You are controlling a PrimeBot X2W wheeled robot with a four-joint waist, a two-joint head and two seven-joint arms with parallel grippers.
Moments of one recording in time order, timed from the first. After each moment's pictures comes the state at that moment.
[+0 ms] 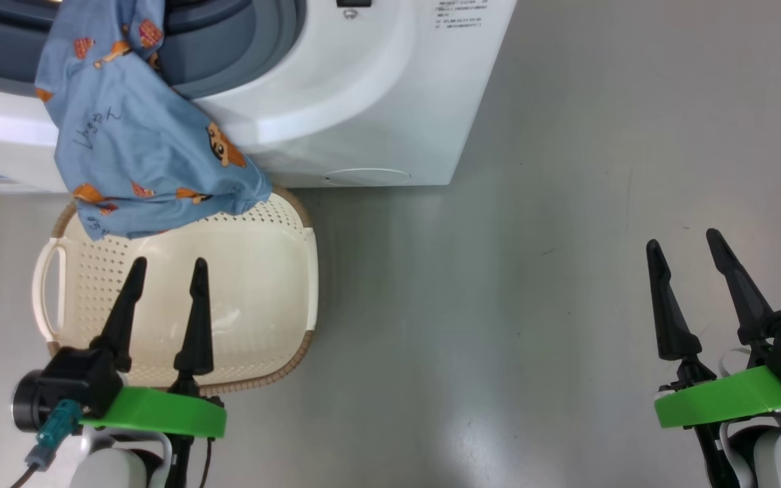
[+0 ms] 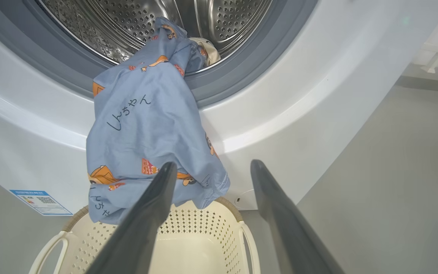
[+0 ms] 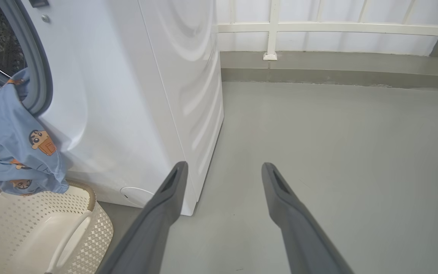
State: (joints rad) left arm -0.20 0.05 -0.05 0.11 -0.20 -0.06 -0.26; right arm -0.12 -0.09 -0.08 -0.09 0.13 0.12 -0.17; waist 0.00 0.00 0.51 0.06
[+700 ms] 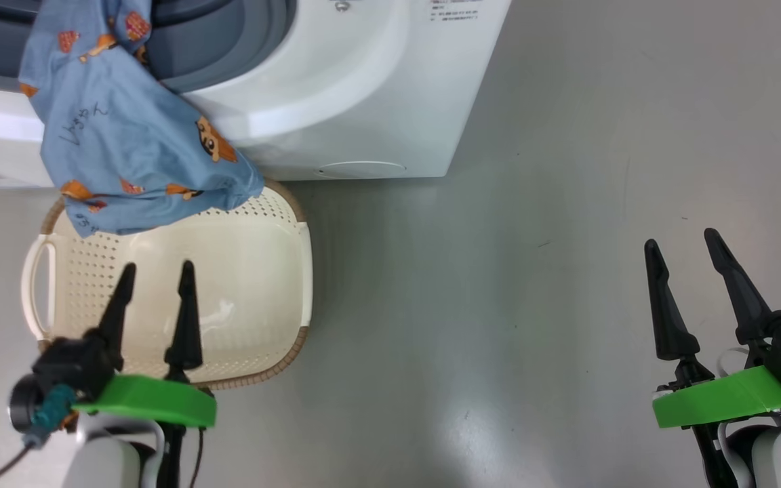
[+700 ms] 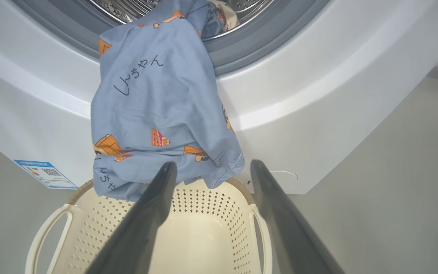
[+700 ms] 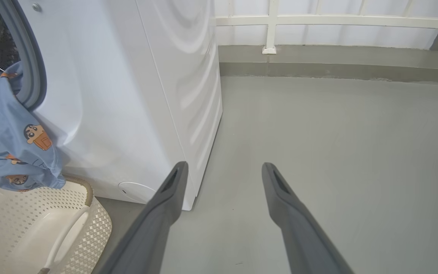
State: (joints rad) left arm -0.24 0.04 -0.03 0.21 -0.21 -0.05 -0.26; right arm -0.12 -0.09 -0.08 -0.09 0.13 0.12 -0.17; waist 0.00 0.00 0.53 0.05
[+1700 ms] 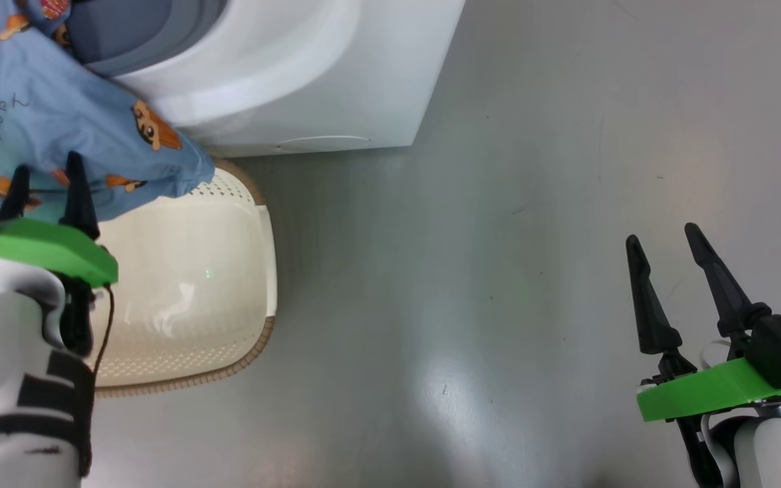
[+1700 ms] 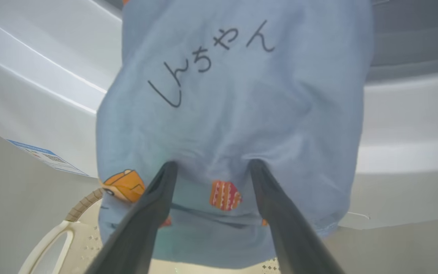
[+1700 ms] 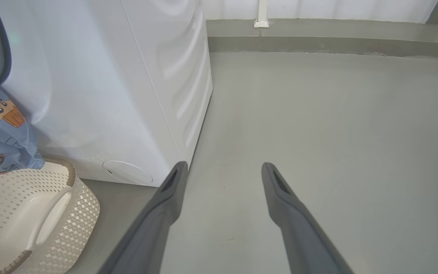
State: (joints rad) left arm -0.81 0.14 0.10 0.92 -0.28 -0.11 -0.26; right arm -0.15 -0.08 -0.05 -0.05 0.12 0.12 -0.18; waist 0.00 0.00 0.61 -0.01
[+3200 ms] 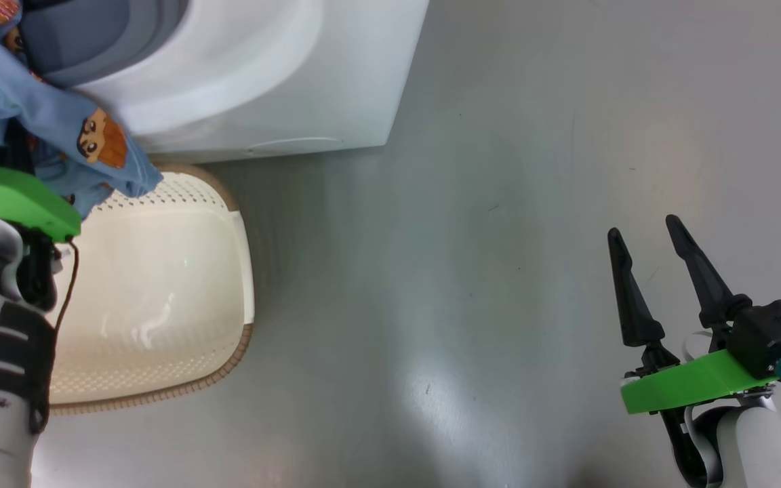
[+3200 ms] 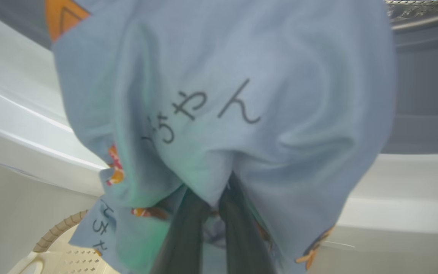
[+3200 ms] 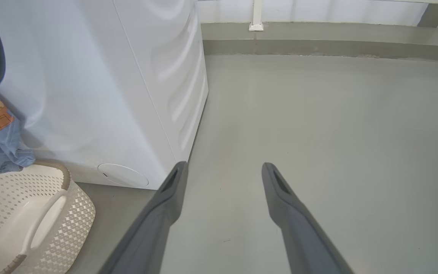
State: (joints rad) left arm -1.01 0.23 -0.14 1.13 -0.57 -0.13 -0.24; right arm -0.19 -0.07 -0.02 -0.01 0.12 0.12 -0.20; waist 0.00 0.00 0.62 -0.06
